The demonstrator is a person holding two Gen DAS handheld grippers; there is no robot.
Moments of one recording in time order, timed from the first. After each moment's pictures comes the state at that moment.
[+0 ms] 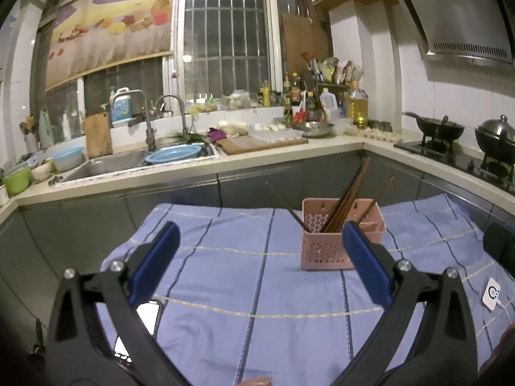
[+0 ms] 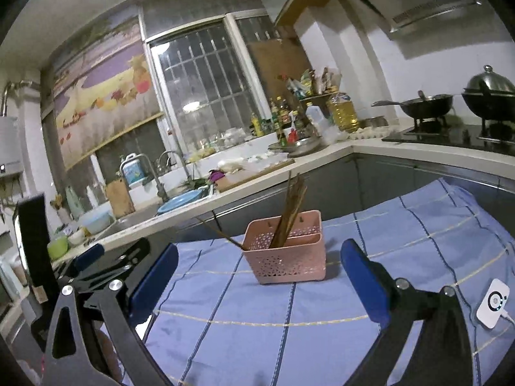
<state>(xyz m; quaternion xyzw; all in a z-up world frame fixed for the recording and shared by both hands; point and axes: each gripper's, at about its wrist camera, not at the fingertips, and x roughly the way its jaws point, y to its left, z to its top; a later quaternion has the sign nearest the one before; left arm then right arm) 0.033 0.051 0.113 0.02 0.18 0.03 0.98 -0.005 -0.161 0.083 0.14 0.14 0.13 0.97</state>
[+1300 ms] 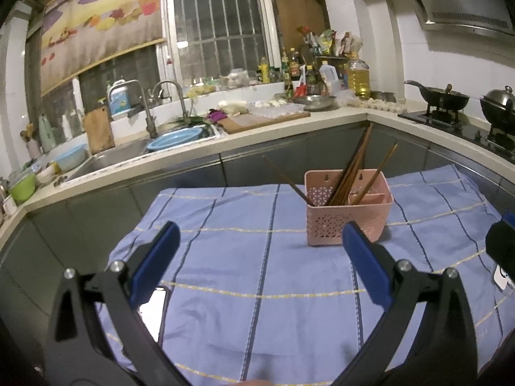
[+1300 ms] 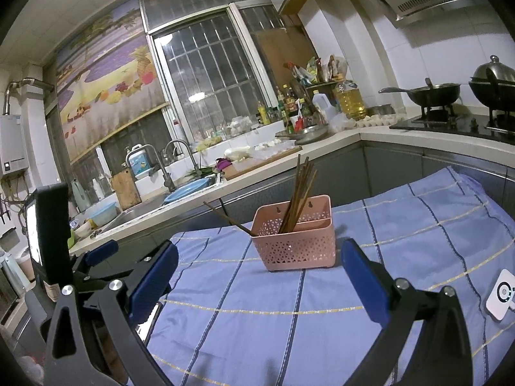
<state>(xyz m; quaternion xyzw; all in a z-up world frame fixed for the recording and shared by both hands) 0.039 0.032 0.098 0.06 0.23 0.05 0.97 -0.005 -0.155 0.075 0.15 0.16 0.14 0.97</state>
